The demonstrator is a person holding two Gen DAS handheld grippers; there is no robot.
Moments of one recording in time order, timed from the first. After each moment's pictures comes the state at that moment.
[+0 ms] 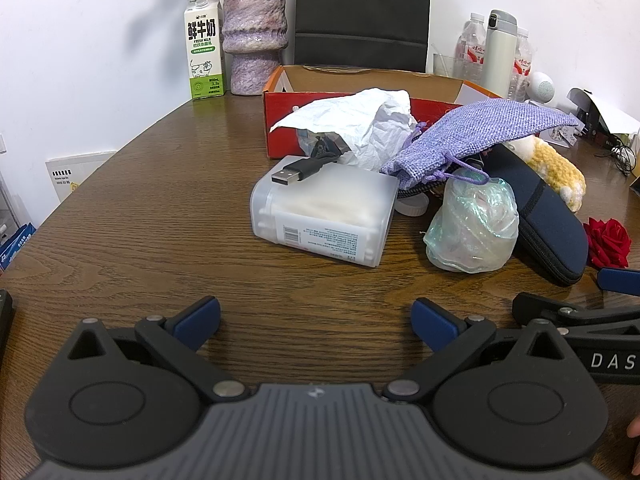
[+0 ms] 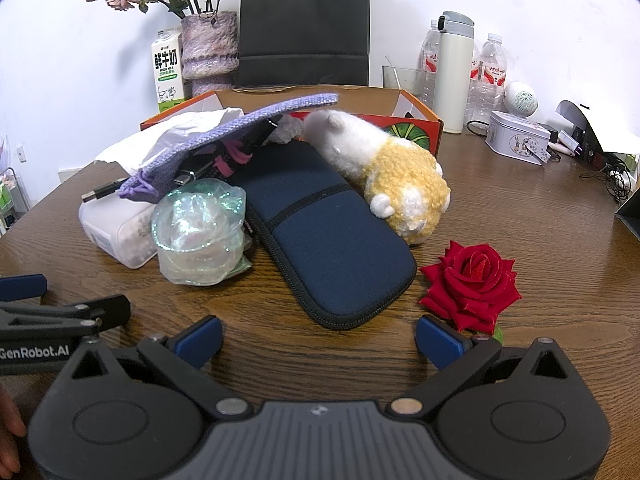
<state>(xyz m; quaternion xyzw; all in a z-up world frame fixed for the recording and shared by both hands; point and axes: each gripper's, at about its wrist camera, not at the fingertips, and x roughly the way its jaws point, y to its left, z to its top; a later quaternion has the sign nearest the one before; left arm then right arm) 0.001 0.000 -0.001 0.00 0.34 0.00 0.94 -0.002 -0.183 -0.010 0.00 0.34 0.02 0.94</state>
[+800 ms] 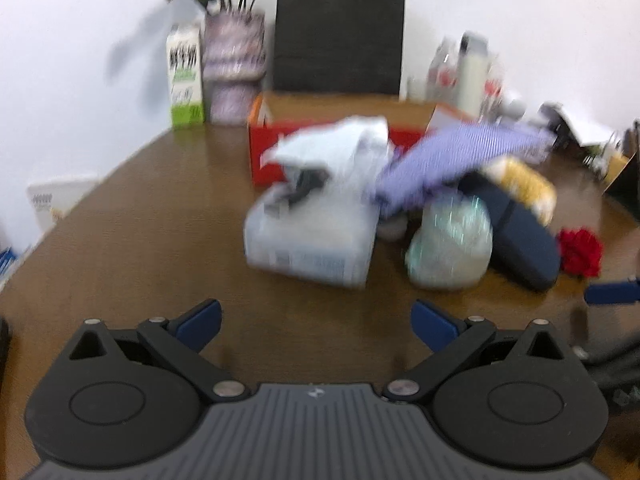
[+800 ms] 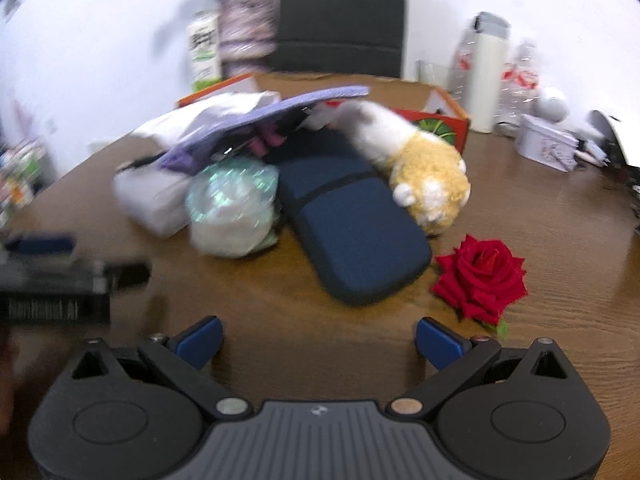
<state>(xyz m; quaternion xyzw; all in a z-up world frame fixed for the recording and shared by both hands) -0.007 0.013 0.011 0.01 0.29 -0.06 0.96 -0.019 -0.190 -0.003 -0.03 0.36 0.08 0.93</state>
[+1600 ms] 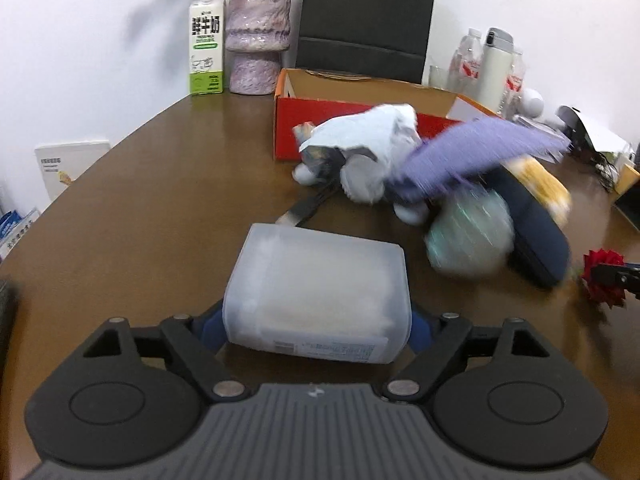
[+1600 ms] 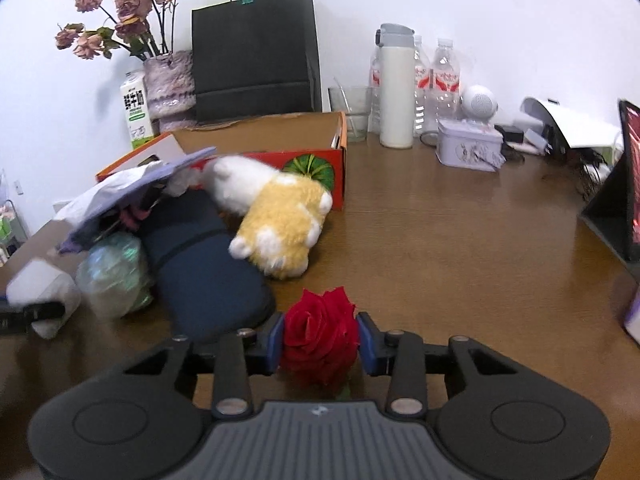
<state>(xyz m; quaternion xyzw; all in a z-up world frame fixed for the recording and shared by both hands) -0.020 0.027 0.006 -0.02 0.34 -0.04 0.94 -0.016 -0.277 0.009 0.04 0.32 0.02 0.95</state>
